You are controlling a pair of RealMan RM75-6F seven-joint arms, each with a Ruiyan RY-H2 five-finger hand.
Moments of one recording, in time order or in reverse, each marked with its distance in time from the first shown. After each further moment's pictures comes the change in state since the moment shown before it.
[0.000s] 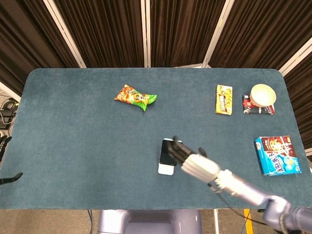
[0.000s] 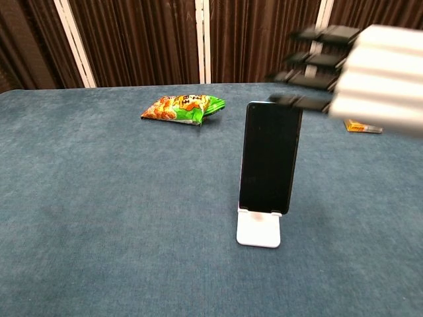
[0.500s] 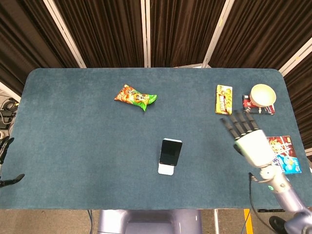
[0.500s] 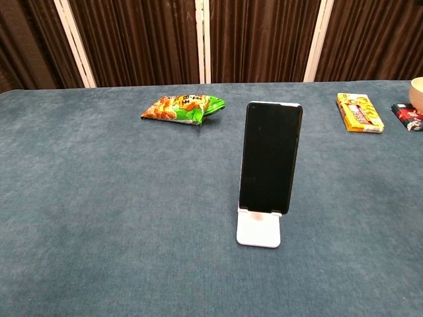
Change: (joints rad) left arm 0.017 -0.005 0.016 -0.005 0.061 0.050 0.008; right arm -0.216 0.061 -0.003 0.035 0.412 0.224 0.730
